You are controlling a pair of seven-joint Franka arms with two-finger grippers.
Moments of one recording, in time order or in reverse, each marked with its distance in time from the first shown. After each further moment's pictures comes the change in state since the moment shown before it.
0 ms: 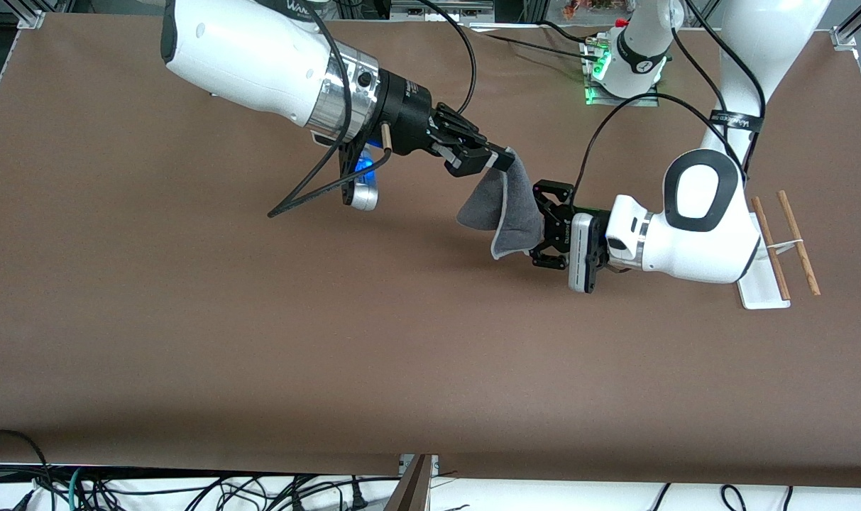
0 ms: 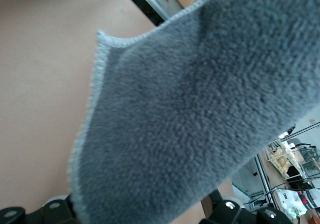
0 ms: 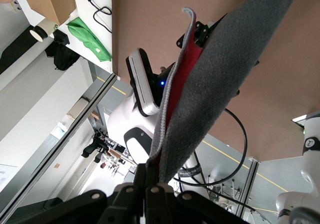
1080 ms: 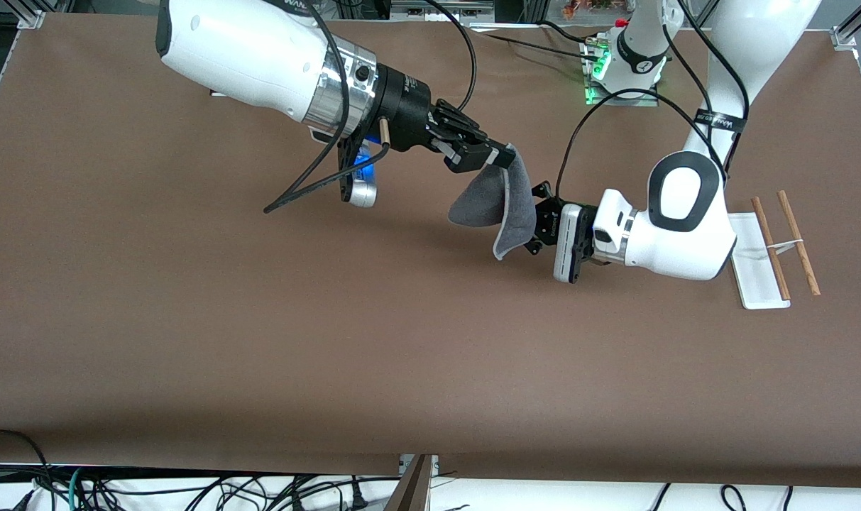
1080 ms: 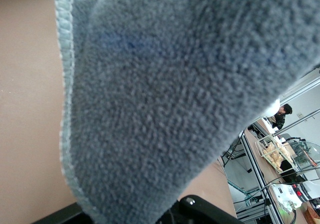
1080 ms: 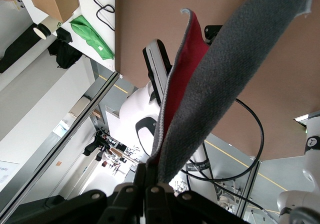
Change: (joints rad) left arm -0.004 0.001 -0.016 -0.040 -0.022 0.000 0.073; right arm 0.000 0.000 0.000 0.012 0.000 0.000 0.001
